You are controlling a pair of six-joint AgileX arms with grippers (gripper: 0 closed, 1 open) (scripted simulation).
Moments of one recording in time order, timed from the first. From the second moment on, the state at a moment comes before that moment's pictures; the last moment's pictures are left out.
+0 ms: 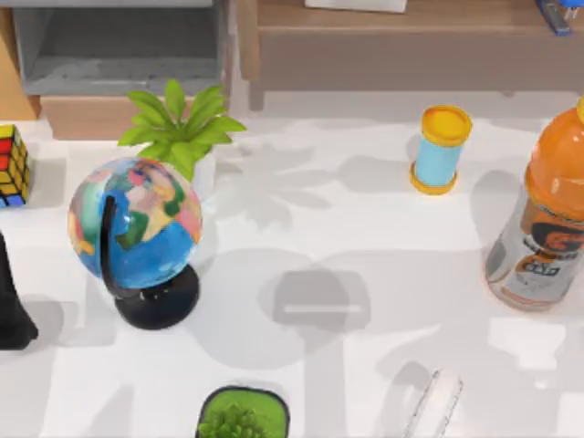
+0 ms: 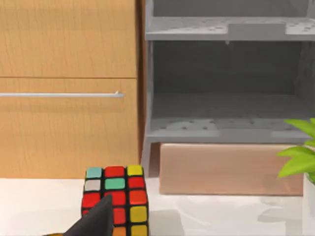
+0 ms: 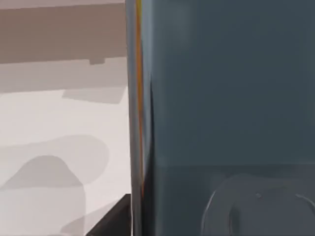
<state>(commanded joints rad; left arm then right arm) 0.00 0.00 0.00 0.00 0.00 0.00 -0.28 1.00 0.49 0.04 -0.21 -0.06</state>
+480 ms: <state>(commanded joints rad) 0.00 0.00 0.00 0.00 0.00 0.00 -0.26 1.17 0.52 0.20 -0.18 -0.04</state>
